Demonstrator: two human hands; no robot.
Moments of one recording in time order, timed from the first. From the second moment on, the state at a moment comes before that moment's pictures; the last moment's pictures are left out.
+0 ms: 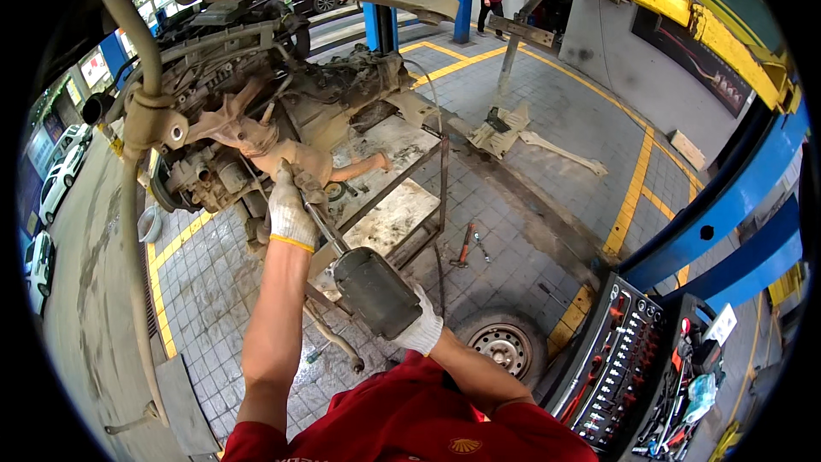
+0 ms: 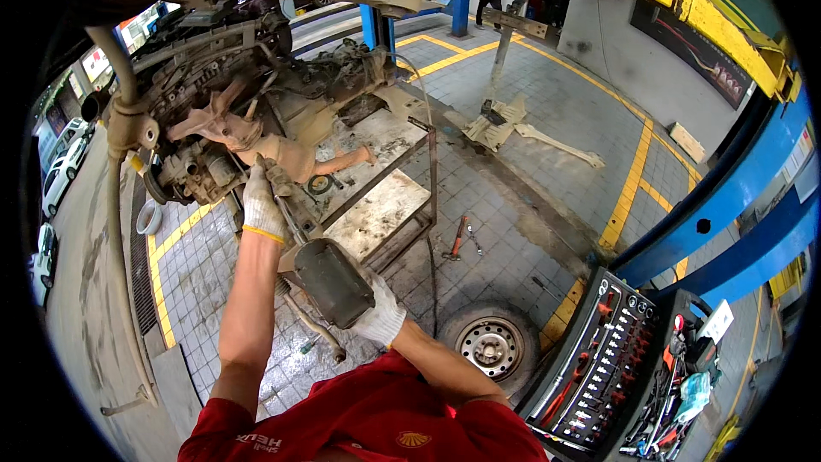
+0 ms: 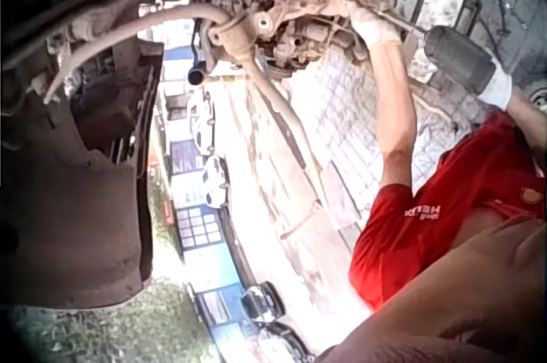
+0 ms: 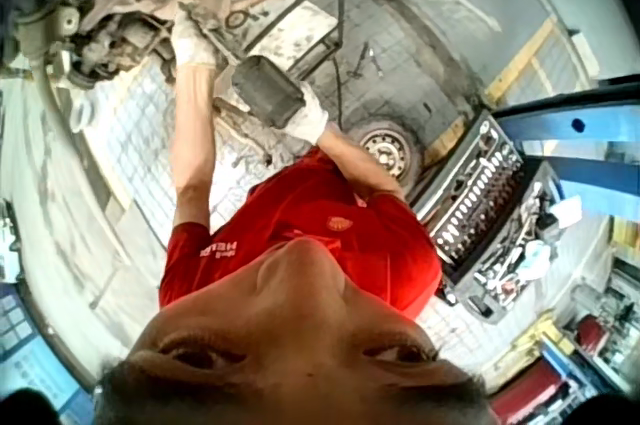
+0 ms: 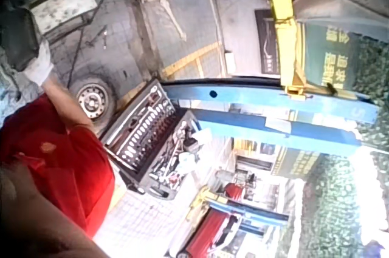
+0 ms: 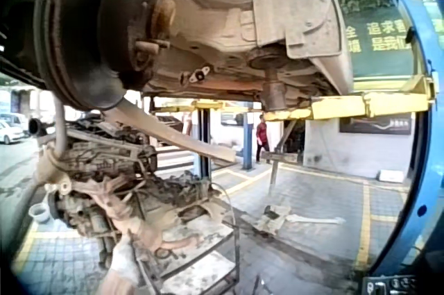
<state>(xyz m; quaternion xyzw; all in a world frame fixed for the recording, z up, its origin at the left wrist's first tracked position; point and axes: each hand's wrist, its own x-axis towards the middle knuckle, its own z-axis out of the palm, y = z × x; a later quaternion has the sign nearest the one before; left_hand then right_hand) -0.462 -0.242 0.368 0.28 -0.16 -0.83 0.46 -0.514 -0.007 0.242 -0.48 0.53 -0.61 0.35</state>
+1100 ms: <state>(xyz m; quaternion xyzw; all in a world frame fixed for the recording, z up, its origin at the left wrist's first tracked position) -0.567 -0.439 0.388 0.24 -0.34 -0.76 0.50 -0.704 -0.316 0.315 -0.68 0.60 -0.41 0.09</state>
